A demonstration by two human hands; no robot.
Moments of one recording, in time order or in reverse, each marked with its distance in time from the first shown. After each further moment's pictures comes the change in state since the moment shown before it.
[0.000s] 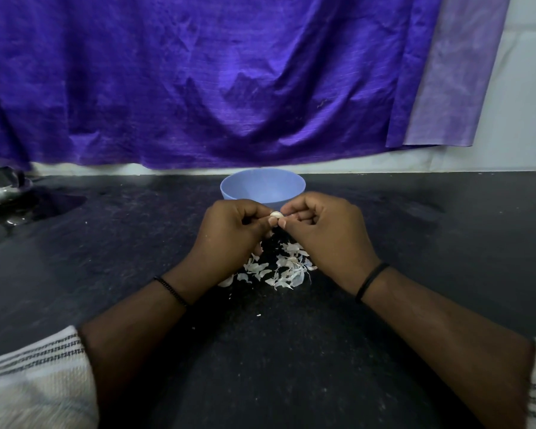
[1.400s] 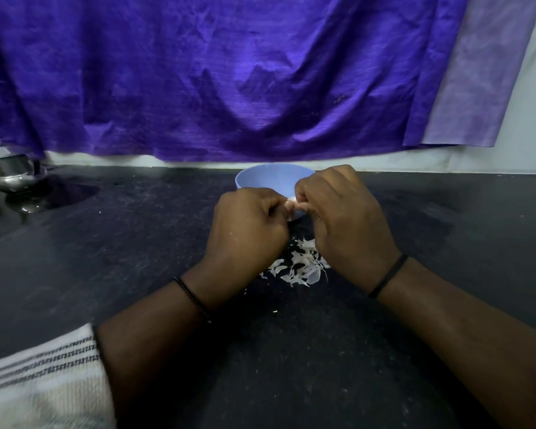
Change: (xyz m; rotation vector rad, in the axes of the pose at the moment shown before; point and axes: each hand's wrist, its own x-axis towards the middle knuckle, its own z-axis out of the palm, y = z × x) left_hand -0.014 0.025 -0.001 0.310 0.170 0.142; right_hand 0.008 -0.003 0.000 -0.561 0.162 -0.757
